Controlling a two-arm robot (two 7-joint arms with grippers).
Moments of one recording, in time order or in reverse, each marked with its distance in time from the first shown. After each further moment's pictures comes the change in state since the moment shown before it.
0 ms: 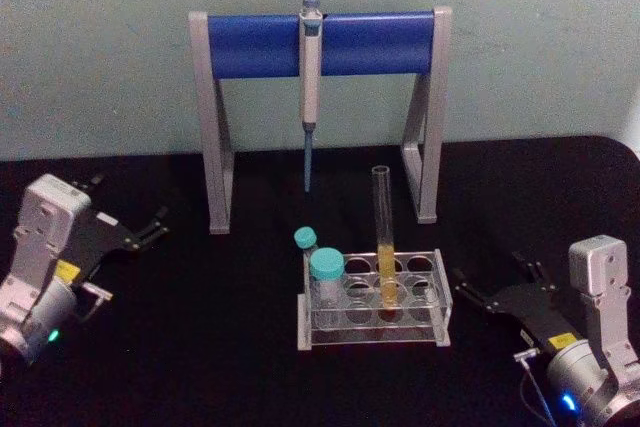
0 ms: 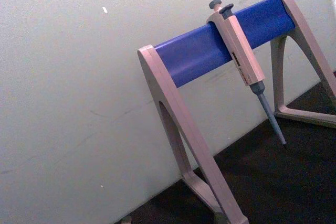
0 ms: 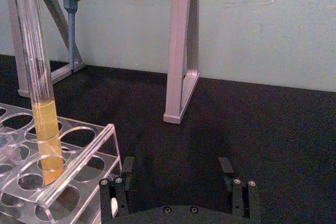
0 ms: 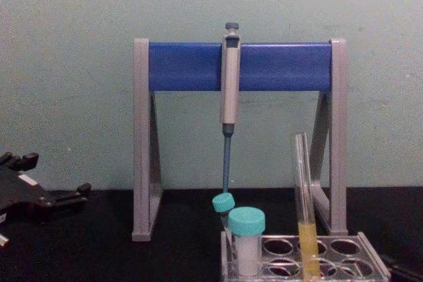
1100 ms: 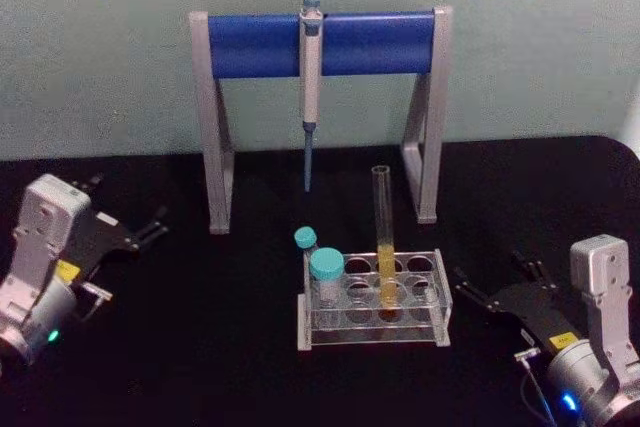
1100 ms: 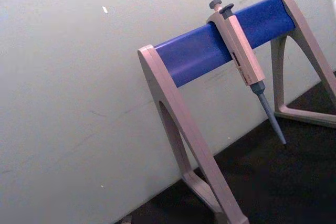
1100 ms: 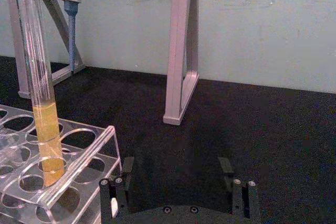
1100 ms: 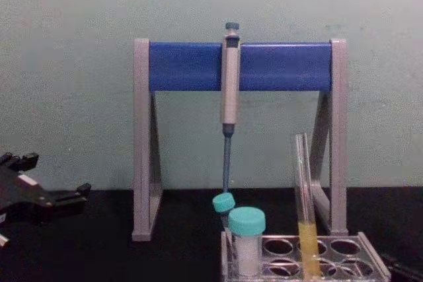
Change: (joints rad) left arm 0.000 0.000 0.000 0.000 0.000 0.000 0.000; right arm -0.003 0.004 -0.002 -0.008 0.004 -0.001 -0.005
